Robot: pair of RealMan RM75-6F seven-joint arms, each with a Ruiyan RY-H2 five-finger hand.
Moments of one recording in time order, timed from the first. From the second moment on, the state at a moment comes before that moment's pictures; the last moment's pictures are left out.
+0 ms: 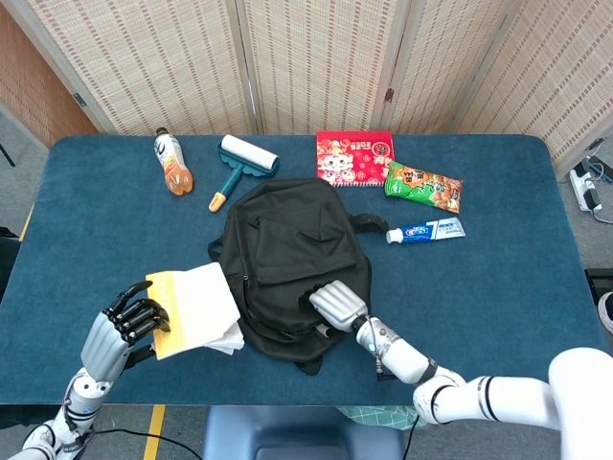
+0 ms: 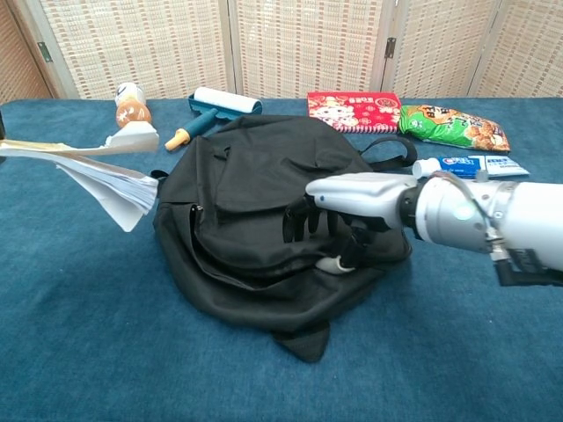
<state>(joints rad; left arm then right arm) -0.40 -1.75 0.02 -0.70 1.80 2.06 -0.43 0.88 -1.59 0.13 -1.55 -1.02 0.74 -0.38</state>
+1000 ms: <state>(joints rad) -0.54 -1.80 0.01 -0.80 1.91 2.06 -0.48 1.14 -1.68 0.42 -1.40 -0.61 0.85 -0.44</state>
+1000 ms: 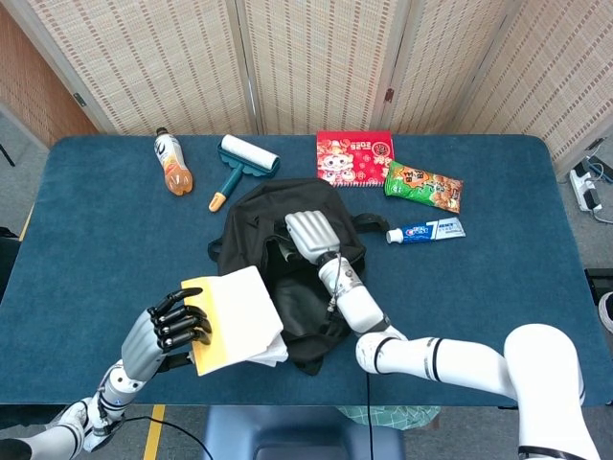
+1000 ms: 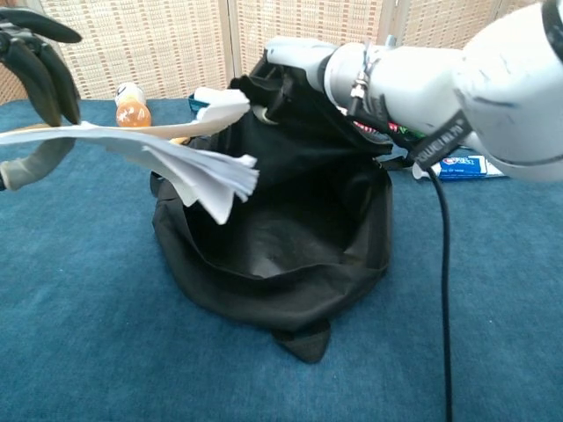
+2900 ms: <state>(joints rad) -0.56 -2.18 -0.02 -0.30 1.72 1.73 -0.47 1.22 -1.70 0.50 -1.40 -0.59 0.86 -0.24</state>
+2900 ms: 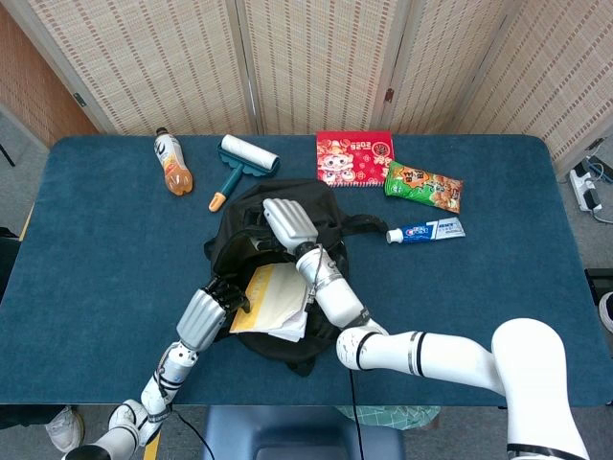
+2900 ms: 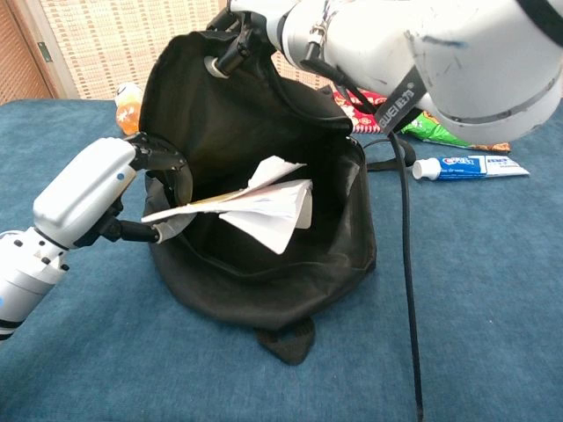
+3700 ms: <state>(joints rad) -0.56 -2.02 0.01 -0.84 1.69 1.56 0.03 1.21 -1.69 0.49 -1.46 -0.59 0.91 -0.24</state>
